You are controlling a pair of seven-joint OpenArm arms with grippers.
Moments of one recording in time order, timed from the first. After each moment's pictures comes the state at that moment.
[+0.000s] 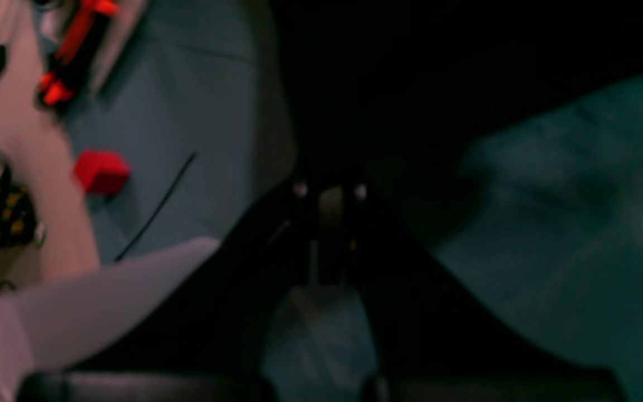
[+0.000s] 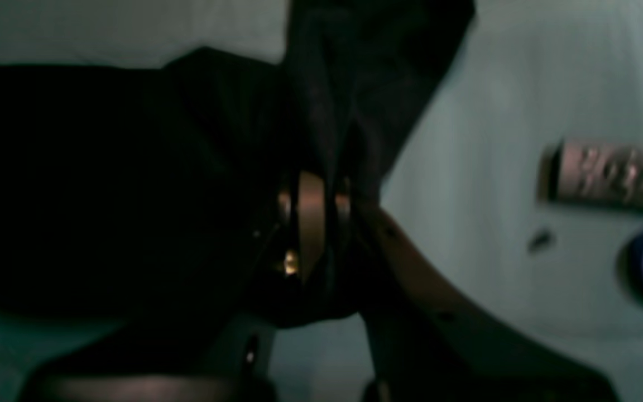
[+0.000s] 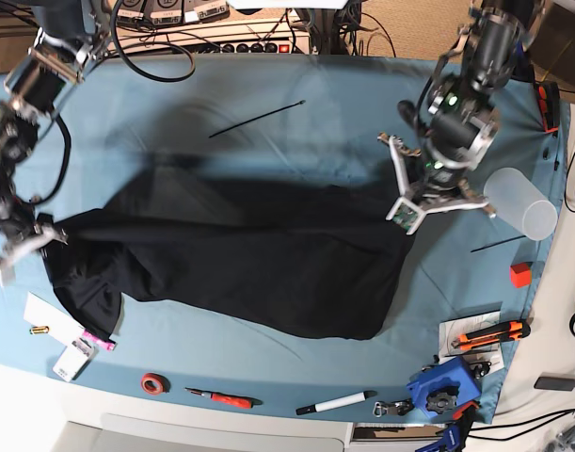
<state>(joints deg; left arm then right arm) 8.8 -20.7 15.1 122.9 2.4 -7.5 60.1 12.6 26.8 37.6 87.5 38.5 24.8 -77.0</state>
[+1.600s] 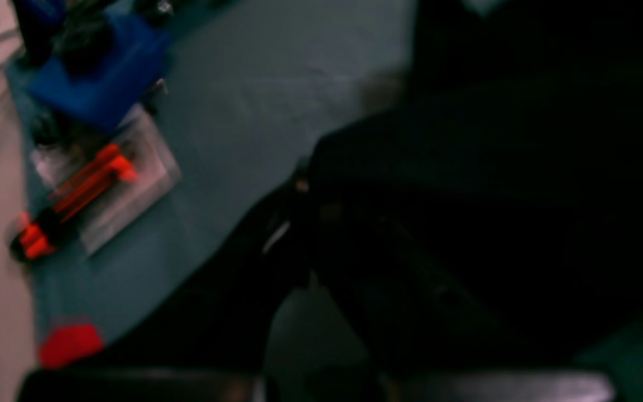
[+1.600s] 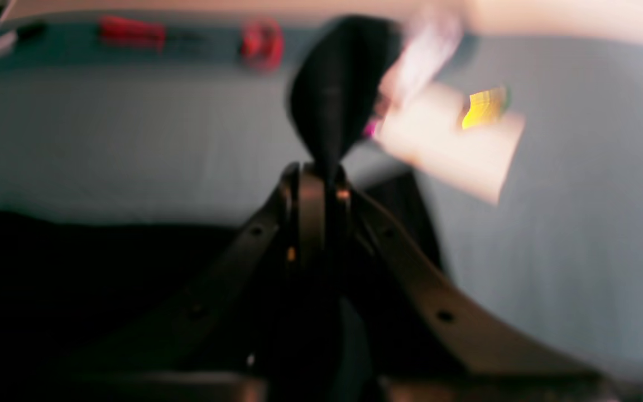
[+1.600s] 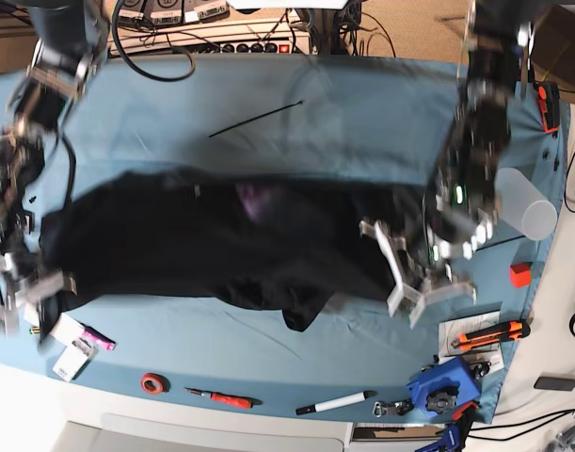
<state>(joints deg) -14.8 -14.2 11.6 97.0 -8.1 -14.6 43.9 24.3 27.2 22.6 83.0 21.0 24.9 -51.1</state>
